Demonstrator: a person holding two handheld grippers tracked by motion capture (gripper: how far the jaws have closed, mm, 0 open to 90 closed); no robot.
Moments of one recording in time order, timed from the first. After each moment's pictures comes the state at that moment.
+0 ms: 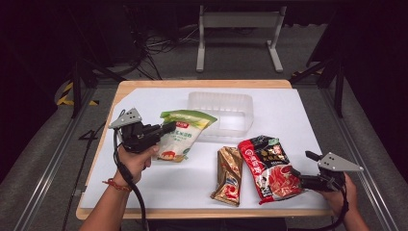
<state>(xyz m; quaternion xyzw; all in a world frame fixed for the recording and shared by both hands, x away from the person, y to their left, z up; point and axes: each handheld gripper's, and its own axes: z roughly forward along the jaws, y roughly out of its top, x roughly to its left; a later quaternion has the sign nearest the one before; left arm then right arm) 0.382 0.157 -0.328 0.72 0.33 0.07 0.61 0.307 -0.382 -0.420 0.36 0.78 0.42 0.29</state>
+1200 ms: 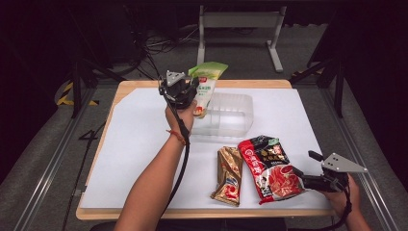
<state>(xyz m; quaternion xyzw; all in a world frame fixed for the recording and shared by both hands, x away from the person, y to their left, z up) 0.498 0.045 -0.317 0.61 0.48 0.23 0.58 0.305 -0.389 -0.419 0.36 0.77 0.42 0.30</state>
